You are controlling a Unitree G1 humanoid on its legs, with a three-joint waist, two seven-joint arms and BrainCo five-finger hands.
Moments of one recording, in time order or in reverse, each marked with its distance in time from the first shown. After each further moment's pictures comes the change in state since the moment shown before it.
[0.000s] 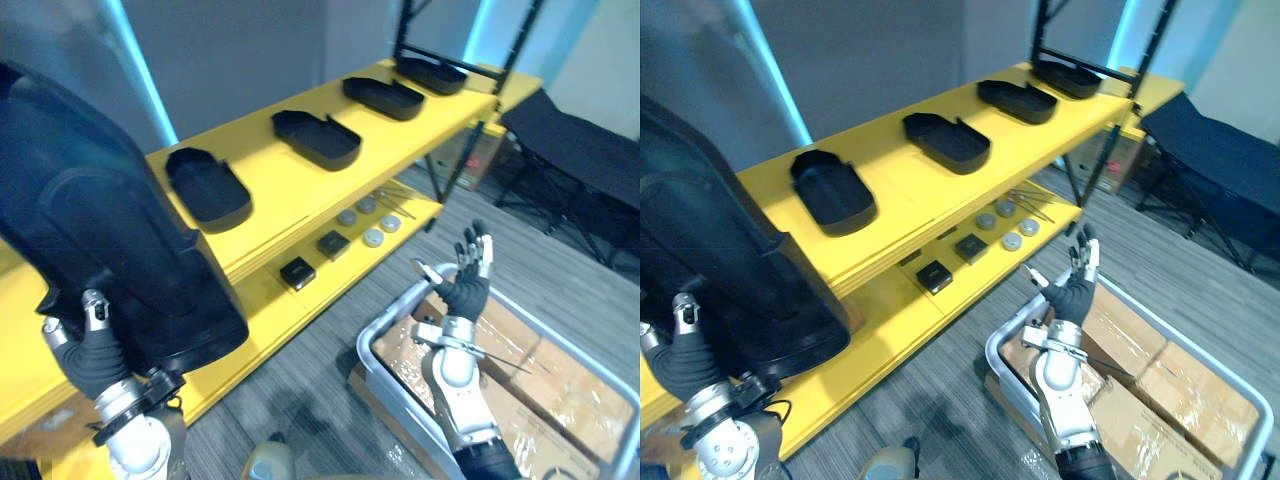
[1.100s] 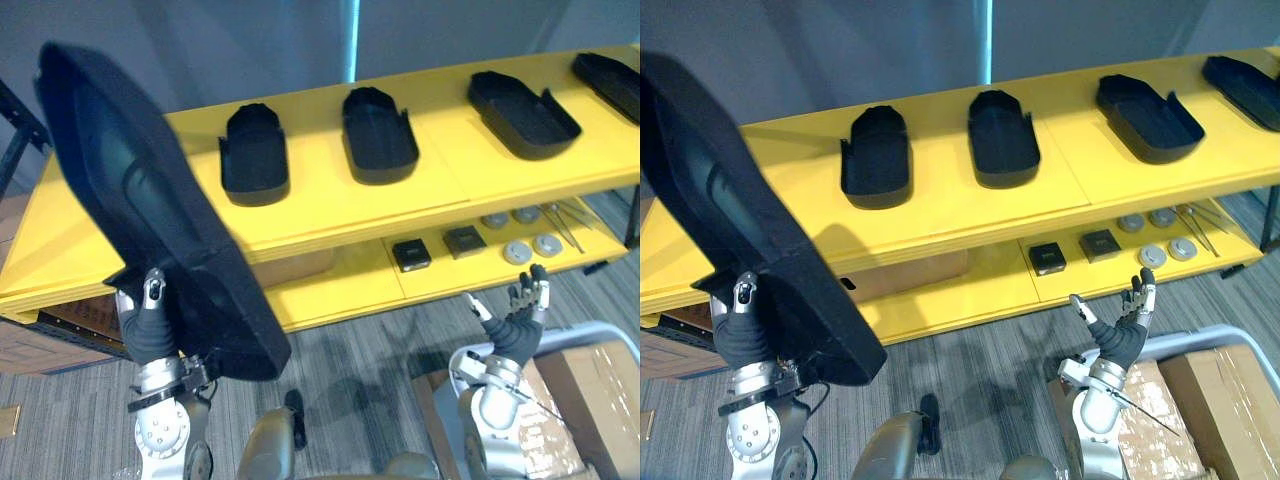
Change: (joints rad) left arm -0.128 0.075 -0.148 0.073 0.018 -0.025 -0.190; right arm 0.195 0.083 -0.204 -0.054 -0.044 -0.067 0.094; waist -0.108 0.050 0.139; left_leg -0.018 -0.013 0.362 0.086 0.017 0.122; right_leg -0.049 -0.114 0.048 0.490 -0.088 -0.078
